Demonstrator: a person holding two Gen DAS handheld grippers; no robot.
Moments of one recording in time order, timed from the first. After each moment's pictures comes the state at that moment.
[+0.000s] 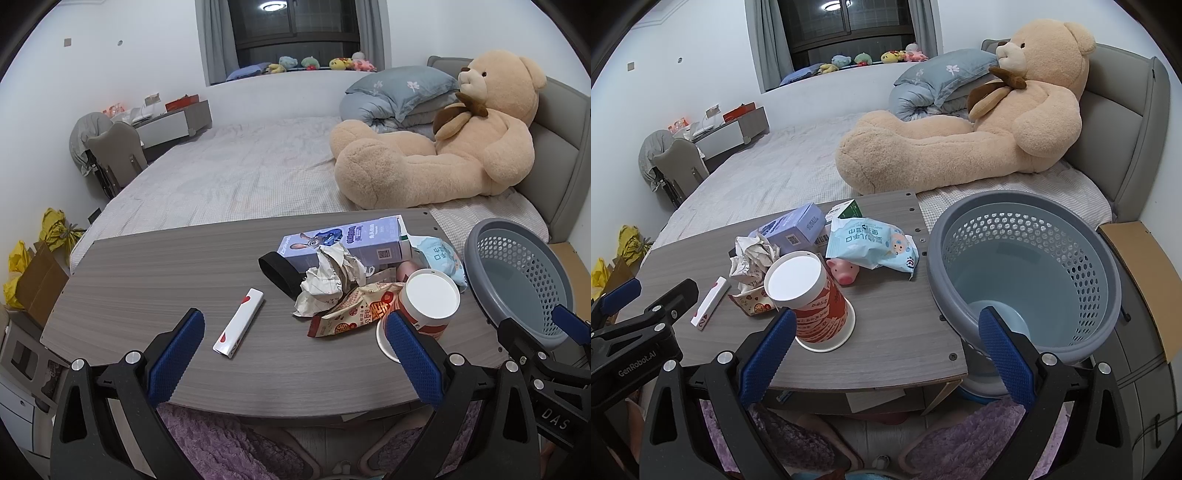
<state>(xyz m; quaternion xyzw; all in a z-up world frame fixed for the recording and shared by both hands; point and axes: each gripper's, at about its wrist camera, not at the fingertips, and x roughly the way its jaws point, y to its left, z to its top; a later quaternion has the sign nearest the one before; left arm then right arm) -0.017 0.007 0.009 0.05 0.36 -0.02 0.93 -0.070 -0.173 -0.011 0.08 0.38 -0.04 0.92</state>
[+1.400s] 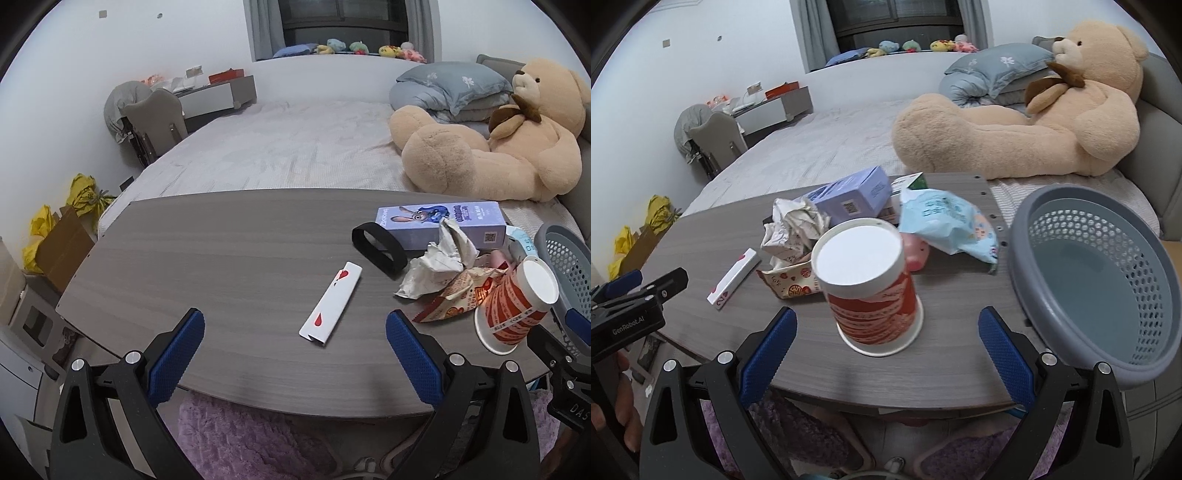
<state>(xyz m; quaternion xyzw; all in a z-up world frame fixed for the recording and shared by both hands) 0.006 0.089 -0.027 0.03 0.39 0.06 0.92 -0.034 -0.124 -0.055 0.05 0.39 0.05 0.92</state>
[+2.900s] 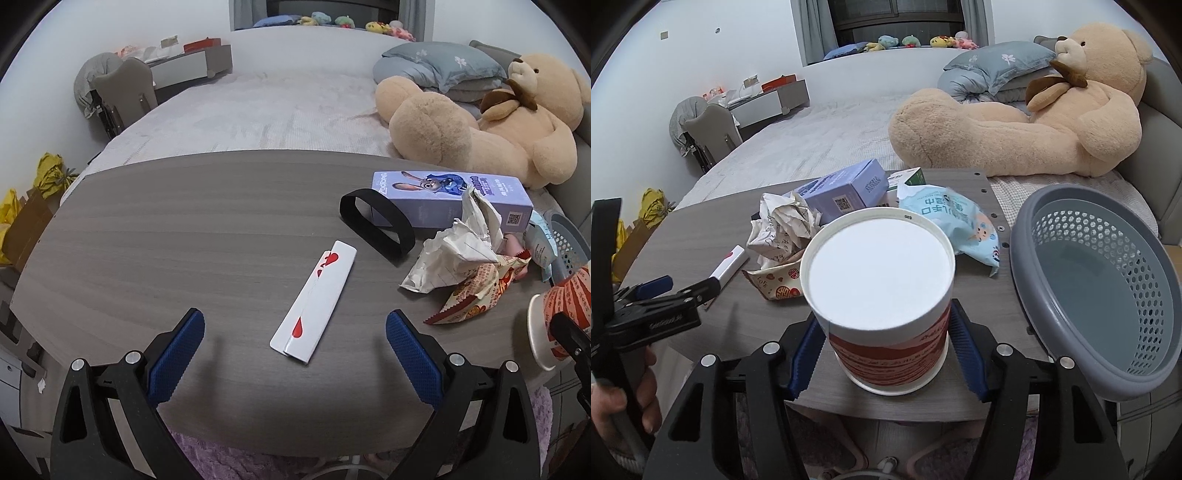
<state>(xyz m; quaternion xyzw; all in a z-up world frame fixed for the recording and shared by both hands) 0.049 0.093 -0.076 0.01 0.44 0.00 0.90 -0.027 -0.127 -0.061 0.05 0.40 0.04 0.91</state>
